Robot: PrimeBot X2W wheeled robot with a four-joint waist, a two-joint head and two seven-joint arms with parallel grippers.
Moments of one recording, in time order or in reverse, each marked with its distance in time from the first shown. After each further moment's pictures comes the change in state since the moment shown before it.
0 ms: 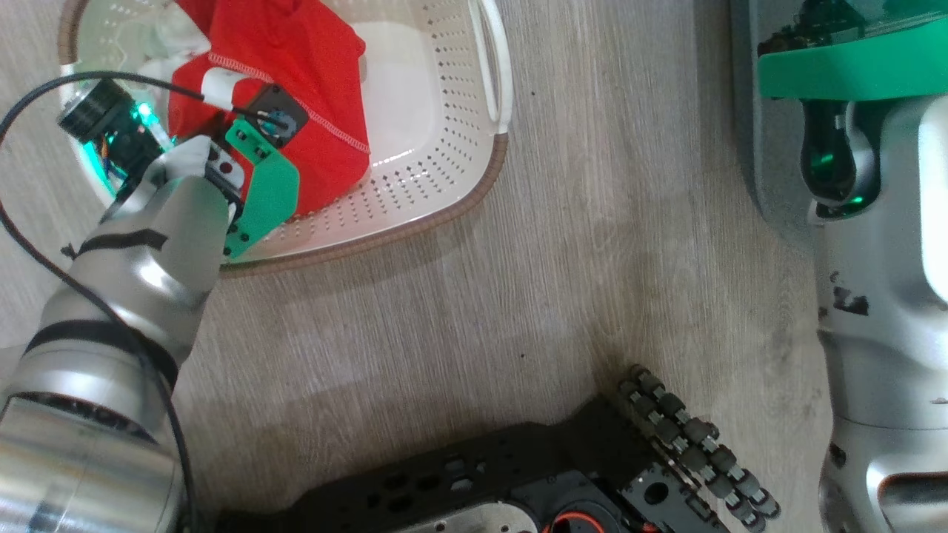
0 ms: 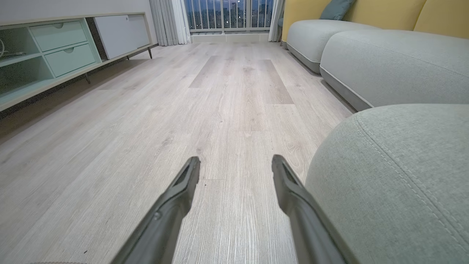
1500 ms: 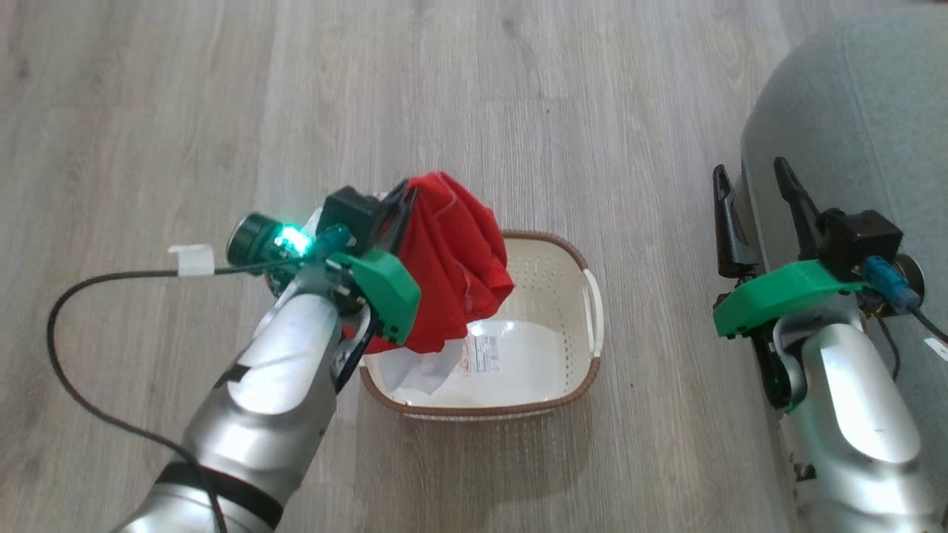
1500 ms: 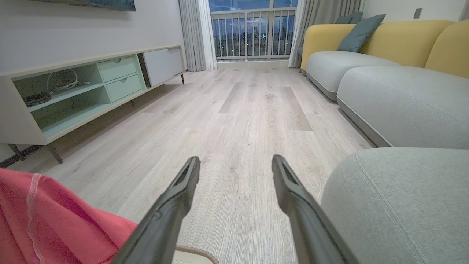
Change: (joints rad) left arm 0.429 -0.098 0.104 -0.511 -0.451 -0.040 -0.273; right arm 0.392 0.001 -0.071 0.287 -0.135 0.000 0.000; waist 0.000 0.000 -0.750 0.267
